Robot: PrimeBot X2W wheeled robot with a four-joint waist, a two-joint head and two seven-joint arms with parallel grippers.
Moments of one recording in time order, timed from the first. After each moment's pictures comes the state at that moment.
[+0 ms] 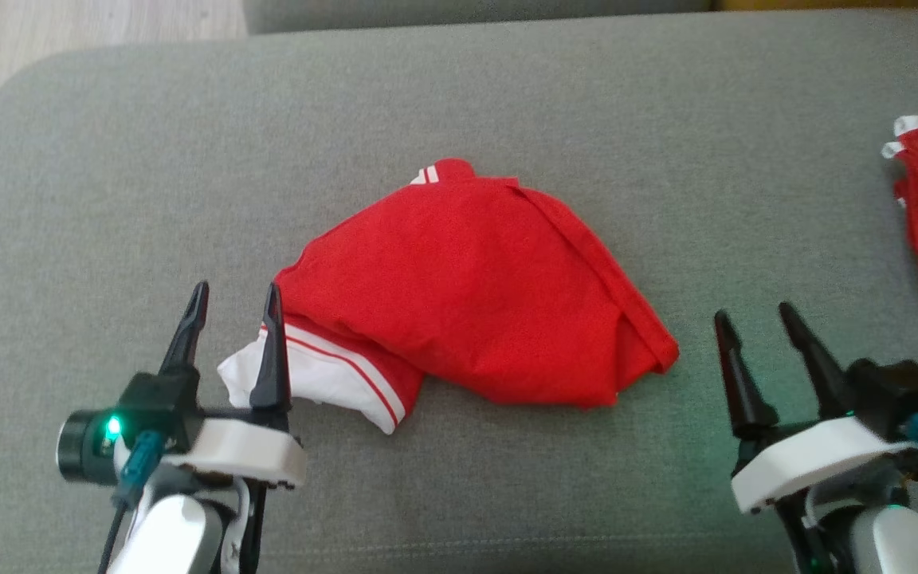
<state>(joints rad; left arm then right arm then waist) -0.08 0.26 -0.40 0.00 -0.28 0.31 -0.21 0.06 -0.06 0.03 -0.10 0.18 0.12 0.12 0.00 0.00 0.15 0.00</state>
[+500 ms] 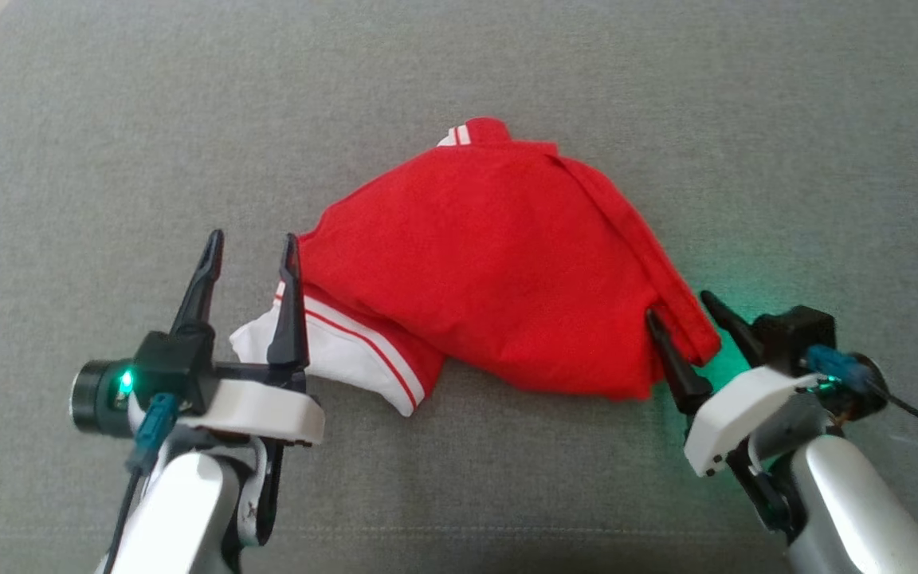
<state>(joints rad) -0.18 0.24 -0.42 0.02 -0.27 0.30 -0.23 -0.18 -0.17 0.24 0.26 0.22 0.12 0.12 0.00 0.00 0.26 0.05</state>
